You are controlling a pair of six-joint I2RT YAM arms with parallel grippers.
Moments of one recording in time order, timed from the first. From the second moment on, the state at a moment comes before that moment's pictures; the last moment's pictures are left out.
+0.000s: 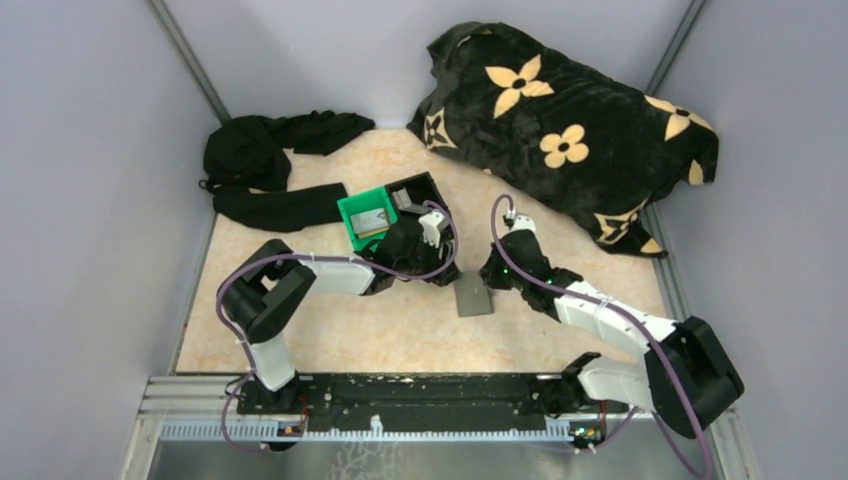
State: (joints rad) left arm -0.80 1.80 0.85 0.39 0.21 -0.37; right arm 0.61 1.15 0.55 -0.07 0.09 0.62
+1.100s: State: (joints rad) left arm -0.81 1.61 0.80 0.44 0.23 -0.37; right arm 0.60 1.14 0.44 -0.11 0.03 0.64
